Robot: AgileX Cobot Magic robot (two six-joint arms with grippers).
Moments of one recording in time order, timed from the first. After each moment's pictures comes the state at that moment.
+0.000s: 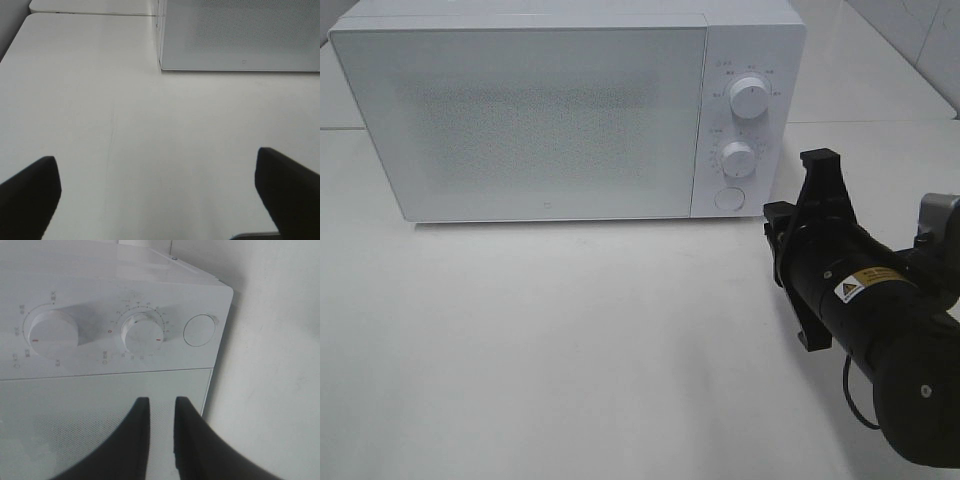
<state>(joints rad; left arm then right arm) 0.03 0.00 -0.52 -0.12 1.08 0.04 0.83 1.72 -0.36 0.84 -1.16 1.29</state>
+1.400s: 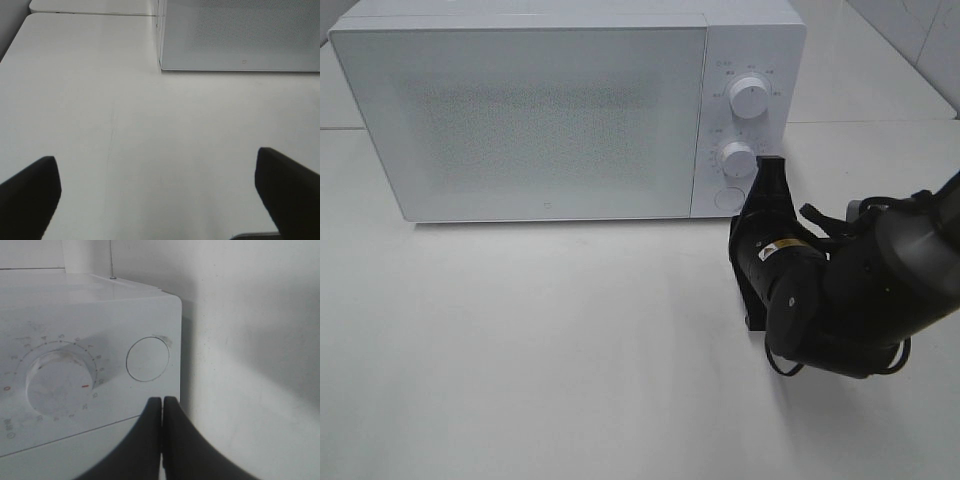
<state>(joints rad) 0.03 0.00 -0.52 -0.12 1.08 0.04 0.71 1.99 -0.65 0.89 -1.00 1.34</state>
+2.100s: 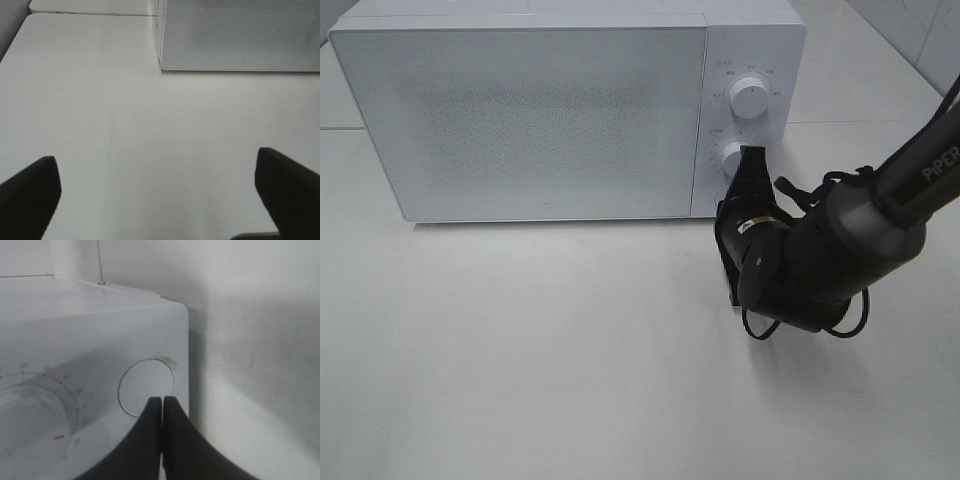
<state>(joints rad) 0.03 0.00 -0.52 -0.12 1.08 0.04 0.63 2.11 -0.82 0.87 -0.93 1.30</state>
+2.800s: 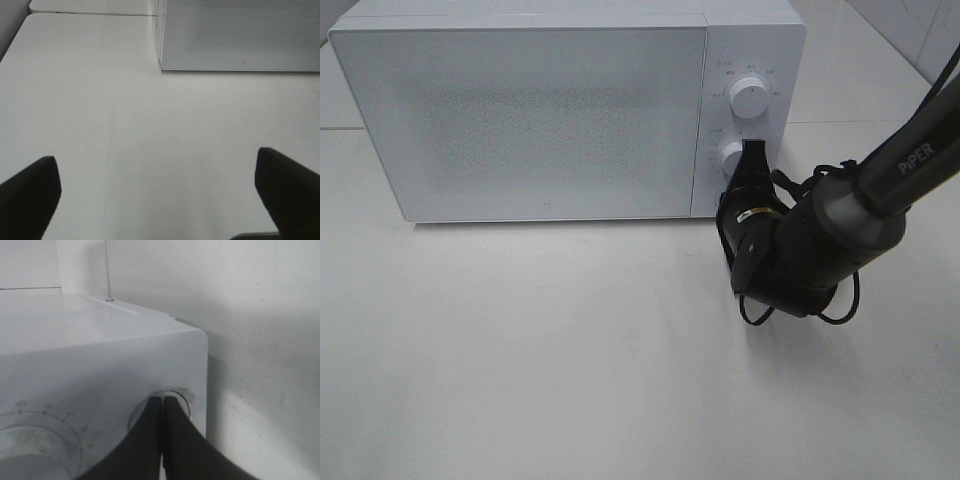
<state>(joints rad) 0.03 0.00 -0.52 -0.12 1.08 0.04 0.59 2.15 -0.89 0.88 -0.94 1.26</state>
